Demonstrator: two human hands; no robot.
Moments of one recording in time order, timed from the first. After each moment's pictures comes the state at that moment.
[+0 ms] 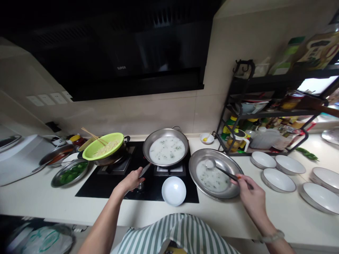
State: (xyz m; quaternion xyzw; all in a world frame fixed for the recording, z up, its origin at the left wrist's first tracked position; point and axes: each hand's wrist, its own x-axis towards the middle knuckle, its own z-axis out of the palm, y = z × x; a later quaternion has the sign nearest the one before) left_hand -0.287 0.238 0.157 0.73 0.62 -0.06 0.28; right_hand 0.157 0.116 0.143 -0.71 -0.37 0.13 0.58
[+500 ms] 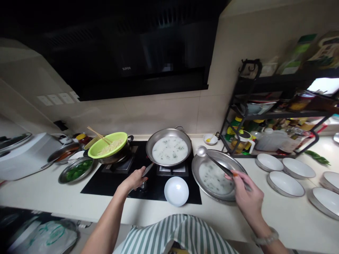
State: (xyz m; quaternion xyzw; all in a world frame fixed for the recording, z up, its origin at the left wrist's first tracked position) left_hand -0.286 0.238 0.158 0.72 0.63 -0.05 0.28; right_hand 0.112 0.118 0.176 -0.68 -0.42 0.08 0.60
